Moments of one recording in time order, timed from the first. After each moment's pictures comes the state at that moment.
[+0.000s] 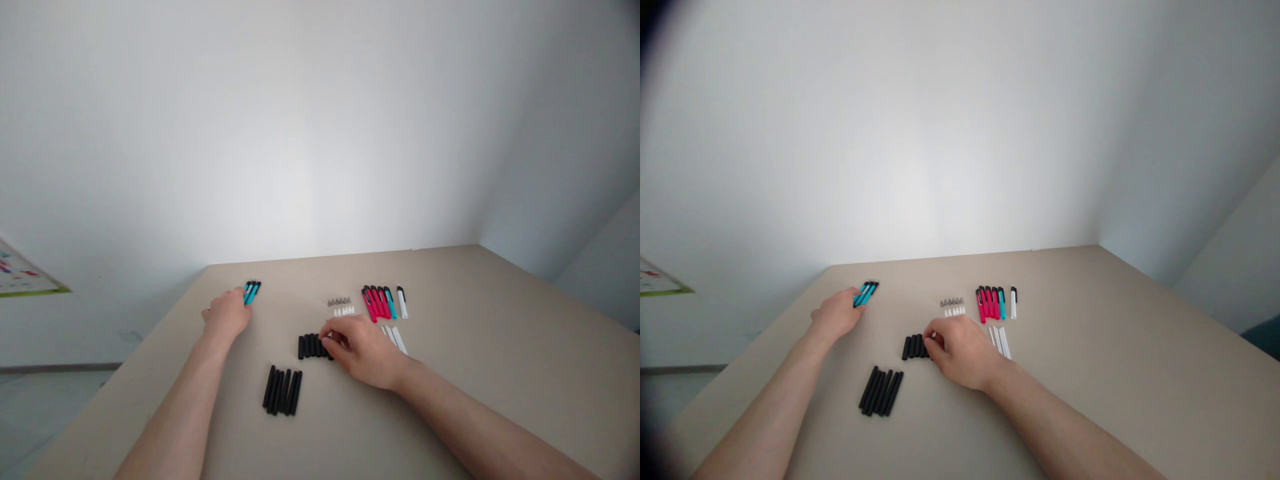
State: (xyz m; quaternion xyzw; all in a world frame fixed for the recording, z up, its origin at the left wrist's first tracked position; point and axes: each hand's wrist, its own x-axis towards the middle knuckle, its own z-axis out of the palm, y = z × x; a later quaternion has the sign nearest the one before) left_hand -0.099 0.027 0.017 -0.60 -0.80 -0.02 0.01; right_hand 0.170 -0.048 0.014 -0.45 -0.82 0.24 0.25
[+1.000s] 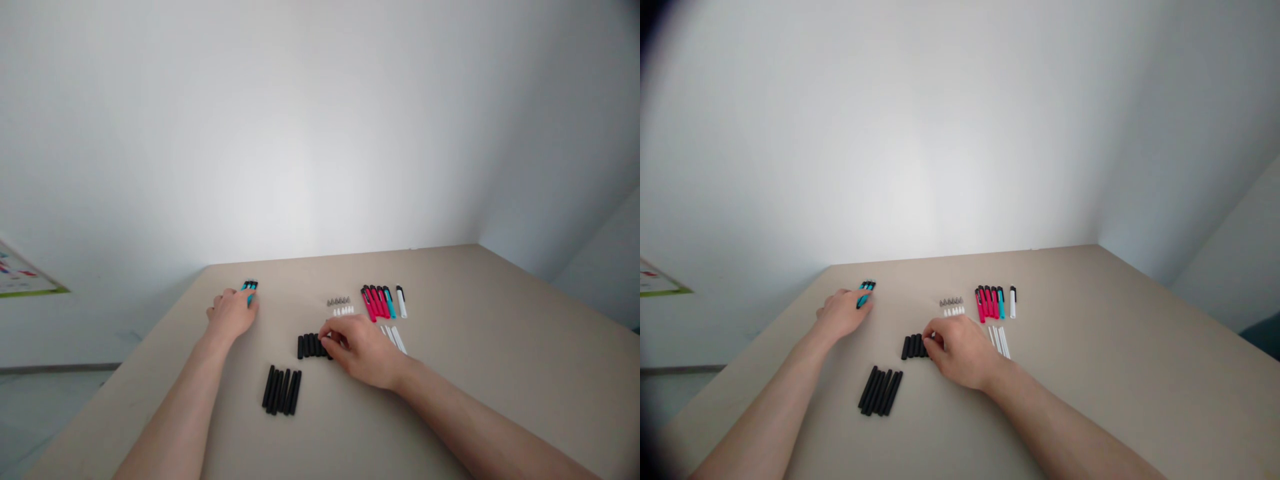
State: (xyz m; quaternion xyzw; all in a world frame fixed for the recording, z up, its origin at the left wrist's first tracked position) left_hand -0.097 0.027 0.011 -0.63 -0.77 -0.04 0.01; right_hand 0.169 -0.050 0.015 -0.44 -0.82 0.24 0.25
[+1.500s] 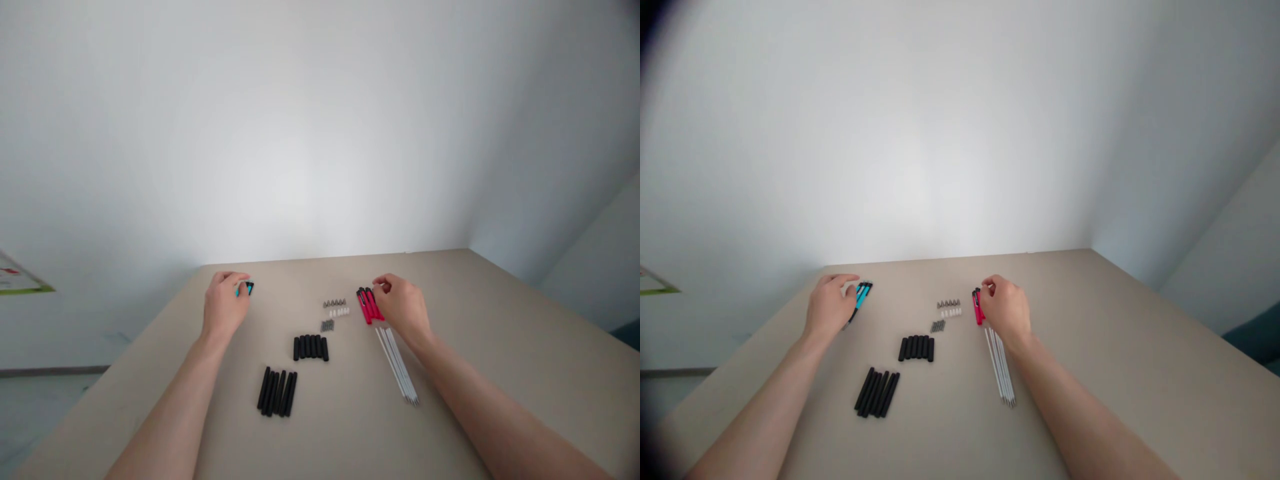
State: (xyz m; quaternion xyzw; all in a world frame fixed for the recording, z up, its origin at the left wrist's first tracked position) left_hand -0.097 0.028 0.021 -0.64 -0.71 -0.29 0.10; right_hand 0.224 -0.004 0.013 -0.73 -0.59 0.08 0.34
